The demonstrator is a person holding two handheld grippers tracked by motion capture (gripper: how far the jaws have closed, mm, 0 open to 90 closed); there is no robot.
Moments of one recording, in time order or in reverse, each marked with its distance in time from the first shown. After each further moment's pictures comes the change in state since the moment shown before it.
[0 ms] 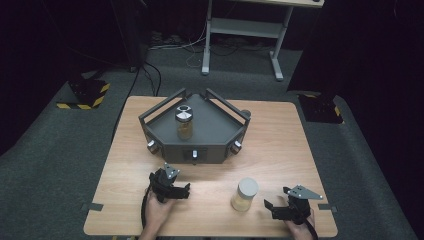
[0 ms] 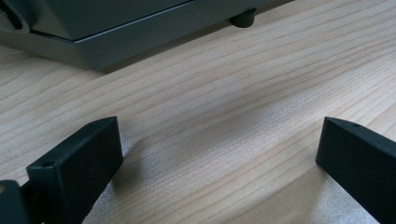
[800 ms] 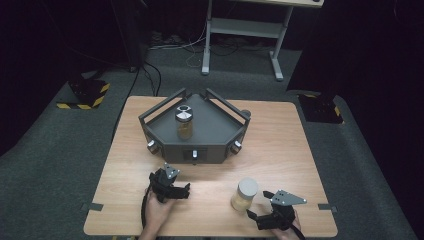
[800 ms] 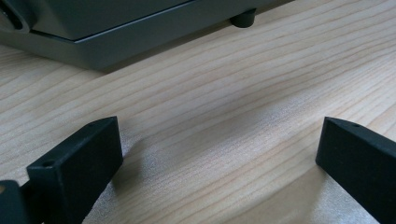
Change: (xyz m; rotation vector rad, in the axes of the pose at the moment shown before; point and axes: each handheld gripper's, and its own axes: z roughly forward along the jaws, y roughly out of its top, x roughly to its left) left arm 0.000 0.000 0.000 0.000 0.000 -0.001; right arm 0.027 0.016 0.012 -0.023 0.170 -0.112
